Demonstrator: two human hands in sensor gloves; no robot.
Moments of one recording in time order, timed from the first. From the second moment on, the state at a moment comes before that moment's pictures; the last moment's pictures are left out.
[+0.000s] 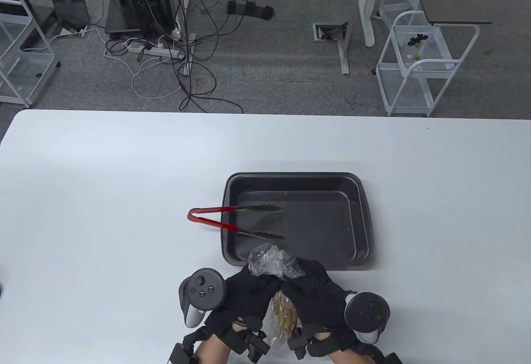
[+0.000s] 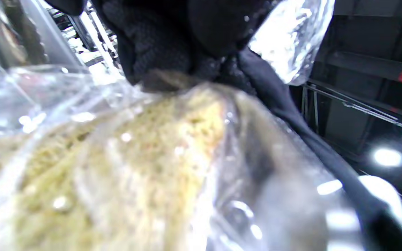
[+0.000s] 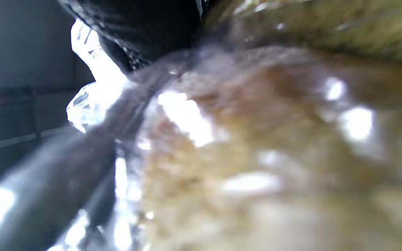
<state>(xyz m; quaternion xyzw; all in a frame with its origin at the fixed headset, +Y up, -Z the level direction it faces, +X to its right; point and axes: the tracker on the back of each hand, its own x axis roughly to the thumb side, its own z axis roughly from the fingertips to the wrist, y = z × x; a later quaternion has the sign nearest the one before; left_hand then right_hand) -0.102 -0.723 -0.189 0.00 -0.22 0.54 0.81 0.121 -0.728 -0.176 0.15 -0.11 0.77 0.61</state>
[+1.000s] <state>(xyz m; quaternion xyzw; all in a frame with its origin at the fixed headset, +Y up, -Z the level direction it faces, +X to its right) -0.108 -0.695 -0.167 0.14 -0.22 0.38 0.89 0.140 -0.735 -0.211 0.27 0.10 0.63 0.72</state>
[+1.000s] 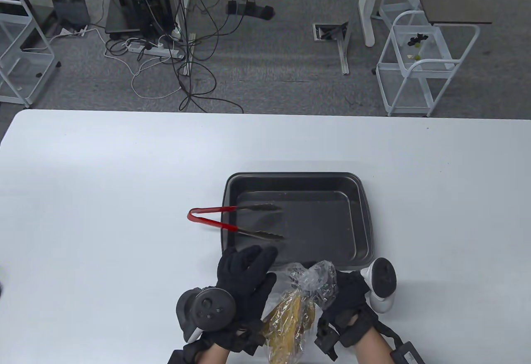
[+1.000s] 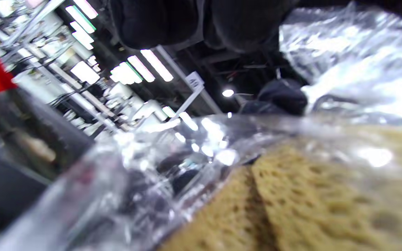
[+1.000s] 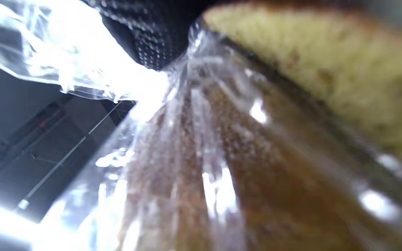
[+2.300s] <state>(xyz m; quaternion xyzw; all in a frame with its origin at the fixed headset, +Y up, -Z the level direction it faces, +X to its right) -0.089 -0.700 -0.170 -0.03 -0.21 0.41 0.89 0.131 -0.717 -0.187 0.27 -0.08 0.77 0.57</state>
